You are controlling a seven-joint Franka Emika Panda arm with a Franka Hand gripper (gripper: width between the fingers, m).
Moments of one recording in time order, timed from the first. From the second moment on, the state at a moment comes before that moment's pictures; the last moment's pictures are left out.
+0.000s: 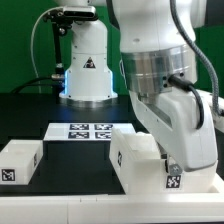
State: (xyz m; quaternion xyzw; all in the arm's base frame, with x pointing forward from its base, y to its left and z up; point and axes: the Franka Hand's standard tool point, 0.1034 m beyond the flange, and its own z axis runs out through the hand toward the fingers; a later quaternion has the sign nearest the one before) arm 0.643 0.072 0.052 -0.72 0.68 0.07 0.06
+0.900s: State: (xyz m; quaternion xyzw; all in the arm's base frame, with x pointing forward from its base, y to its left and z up) arm 0.658 0.068 0.048 -0.62 0.78 0.04 0.04
